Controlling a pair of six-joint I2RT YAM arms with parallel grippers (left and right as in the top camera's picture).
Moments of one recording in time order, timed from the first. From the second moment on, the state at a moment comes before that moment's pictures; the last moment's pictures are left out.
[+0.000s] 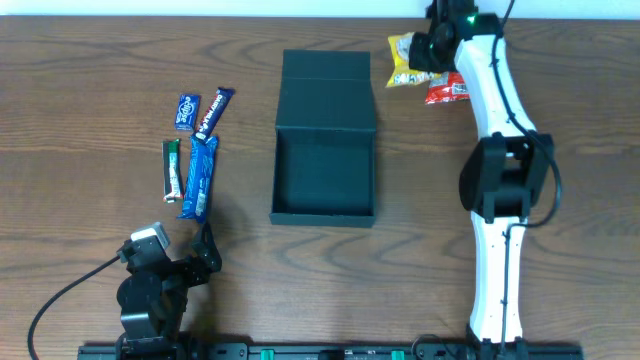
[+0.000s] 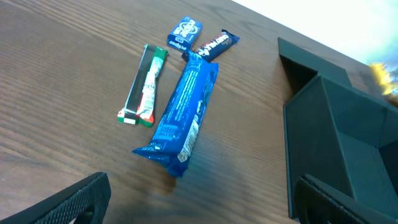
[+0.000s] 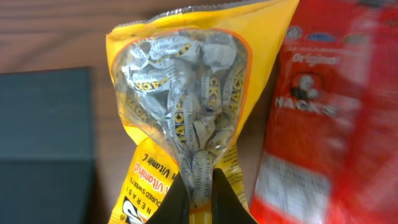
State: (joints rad) left arm 0.08 0.01 0.15 -0.58 0.08 -0.36; right arm 0.09 2.54 2.46 -1.02 -0.08 0.22
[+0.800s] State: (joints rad) left arm 0.08 0.01 0.15 -0.58 0.08 -0.36; right arm 0.44 1.74 2.09 -1.40 -0.11 0.27
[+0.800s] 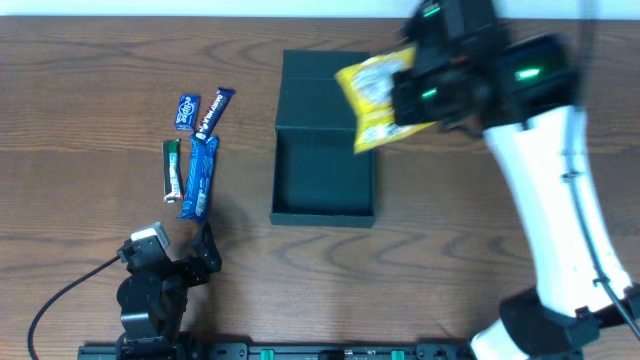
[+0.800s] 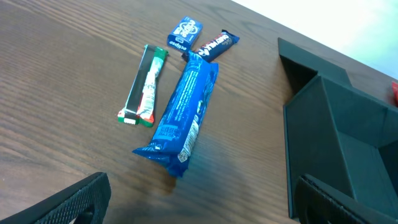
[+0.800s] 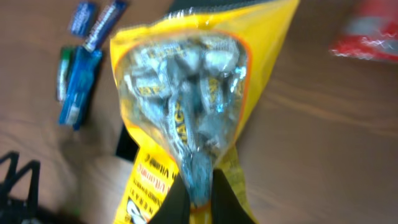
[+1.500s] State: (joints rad) left arm 0.08 0.01 0.15 -0.58 0.07 -0.36; right arm 0.64 1.74 1.31 -0.65 -0.21 0.70
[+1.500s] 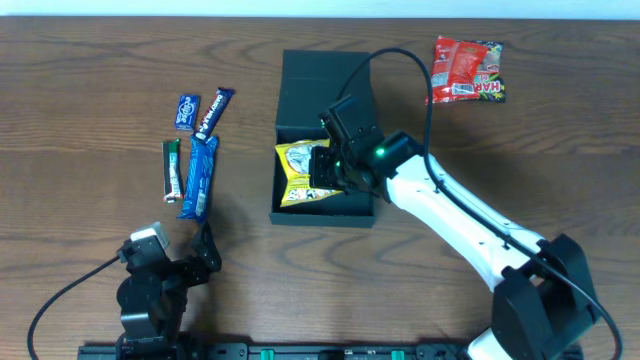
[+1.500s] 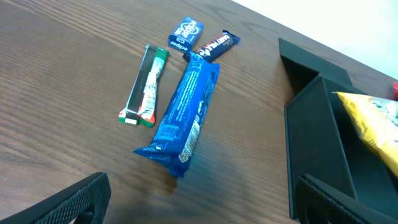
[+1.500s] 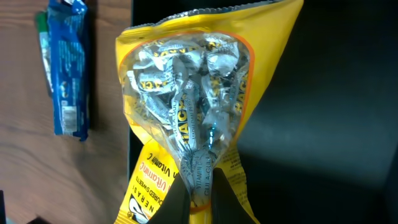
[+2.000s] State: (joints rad) left arm 0.08 0.01 0.15 -0.58 0.07 -0.36; right arm 0.68 1.79 1.27 -0.53 -0.16 0.75
